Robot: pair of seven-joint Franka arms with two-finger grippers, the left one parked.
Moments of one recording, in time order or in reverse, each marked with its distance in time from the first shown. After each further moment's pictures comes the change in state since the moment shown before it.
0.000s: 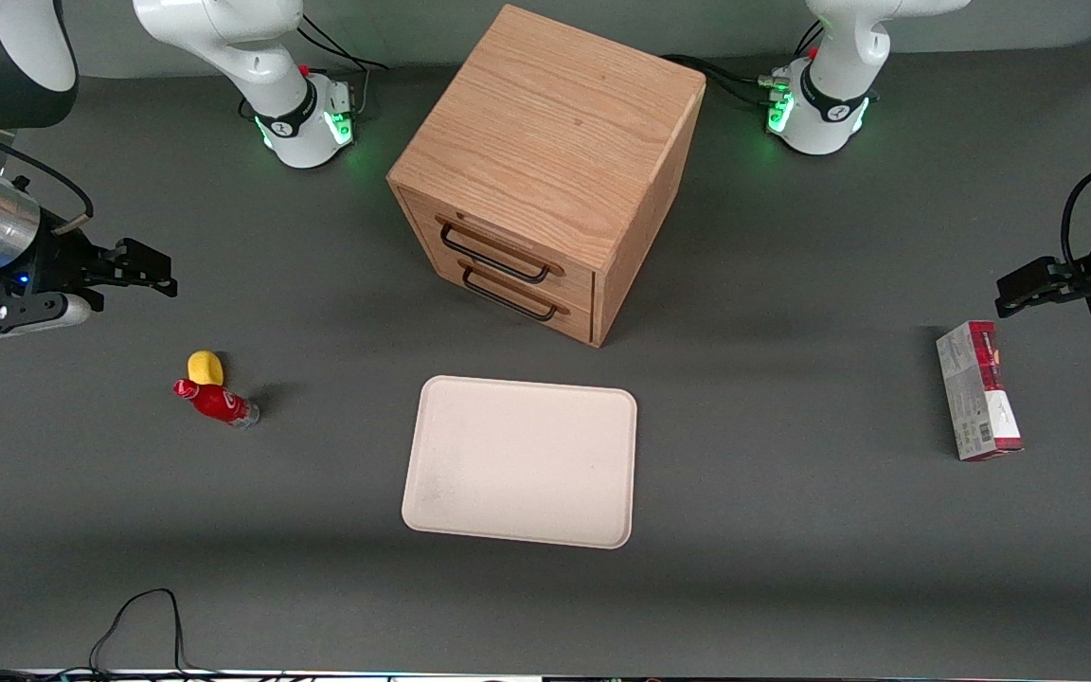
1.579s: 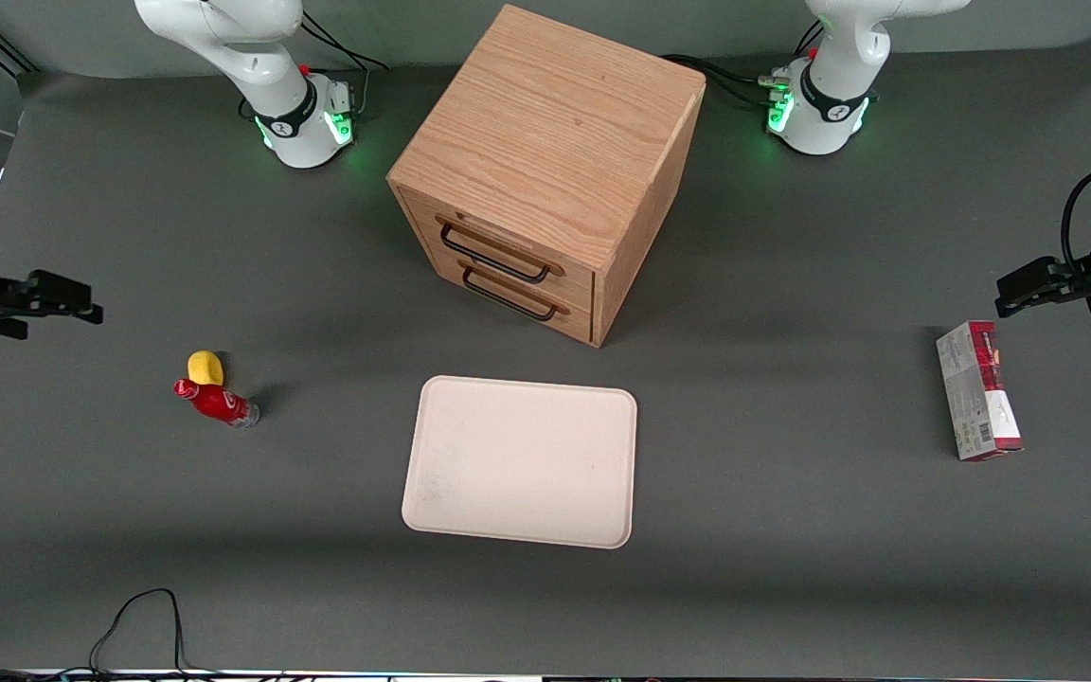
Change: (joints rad) arm -0.132 0.195 -0.018 0.273 -0.007 -0.119 -0.169
